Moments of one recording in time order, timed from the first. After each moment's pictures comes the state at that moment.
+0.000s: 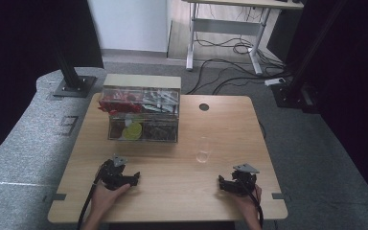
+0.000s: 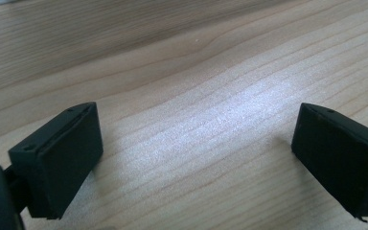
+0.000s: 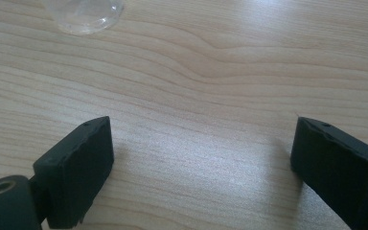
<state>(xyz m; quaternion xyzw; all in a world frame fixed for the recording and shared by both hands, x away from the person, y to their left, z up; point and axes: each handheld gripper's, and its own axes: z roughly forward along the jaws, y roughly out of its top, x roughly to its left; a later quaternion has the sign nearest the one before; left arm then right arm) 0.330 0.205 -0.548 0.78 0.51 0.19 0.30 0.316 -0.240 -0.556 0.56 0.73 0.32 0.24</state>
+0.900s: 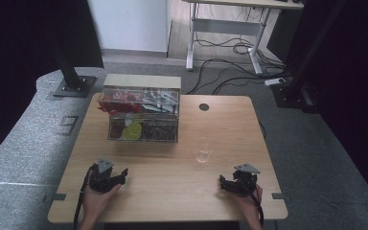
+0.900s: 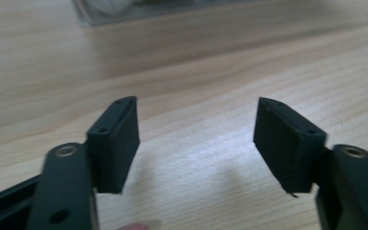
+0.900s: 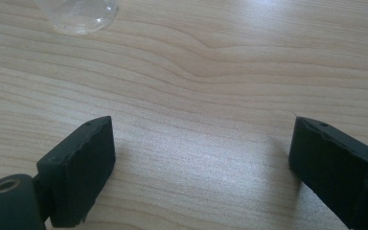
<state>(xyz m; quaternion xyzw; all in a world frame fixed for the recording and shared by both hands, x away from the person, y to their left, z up) 0.300 0.233 -0.528 0.73 0.53 0.24 0.35 0.315 -0.243 -0.556 0.56 0.73 0.32 0.24</state>
